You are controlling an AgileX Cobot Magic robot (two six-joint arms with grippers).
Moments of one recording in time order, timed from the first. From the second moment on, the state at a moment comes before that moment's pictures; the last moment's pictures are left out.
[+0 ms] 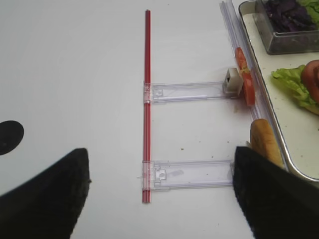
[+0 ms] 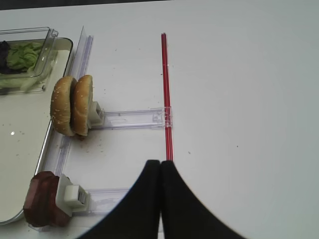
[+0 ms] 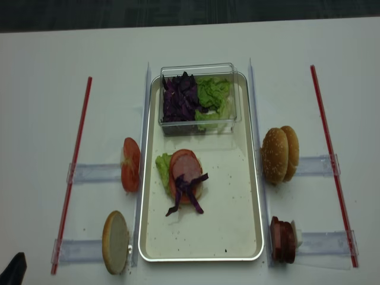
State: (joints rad) left arm -0.02 -0.01 -0.49 0.07 1.18 -0.07; right arm -0.01 -0.01 -0.48 0.05 1.14 0.04
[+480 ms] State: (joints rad) left arm -0.02 -0.01 -0.49 0.07 1.18 -0.08; right arm -0.01 -0.01 -0.48 0.05 1.14 0.04
